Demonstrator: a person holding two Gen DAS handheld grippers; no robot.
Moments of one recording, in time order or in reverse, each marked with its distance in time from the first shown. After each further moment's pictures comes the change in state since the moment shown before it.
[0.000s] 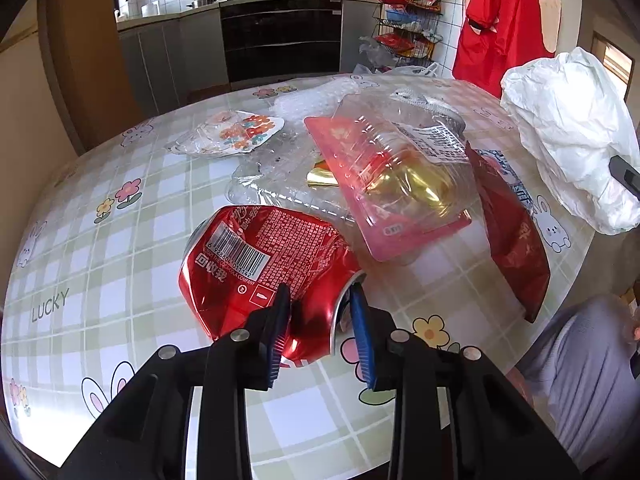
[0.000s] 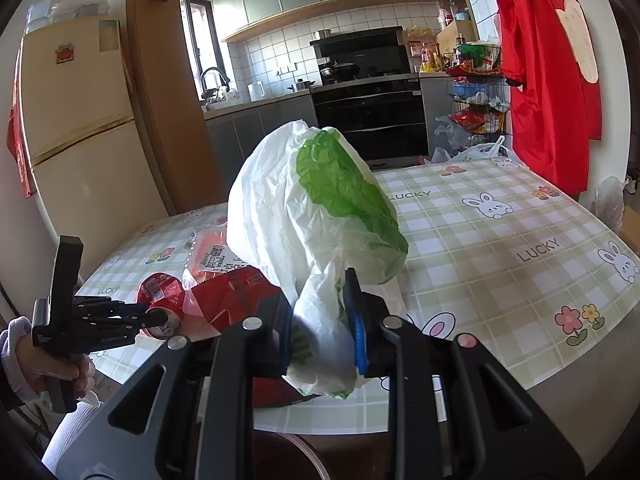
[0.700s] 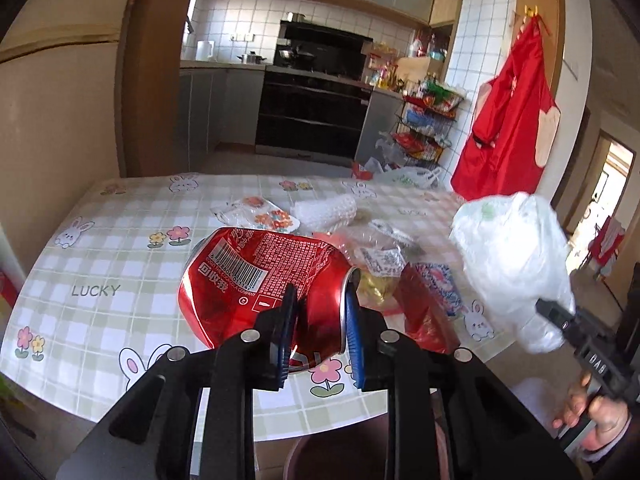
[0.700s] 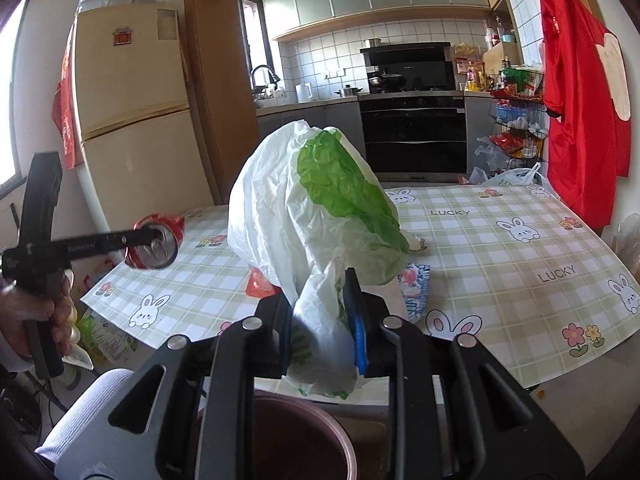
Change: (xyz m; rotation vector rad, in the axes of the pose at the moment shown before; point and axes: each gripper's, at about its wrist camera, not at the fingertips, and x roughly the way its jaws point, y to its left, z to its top) left arm -0.156 0.001 -0.006 -0.249 -0.321 -0.023; right arm -0.058 0.051 -0.007 -0.140 0.002 0.149
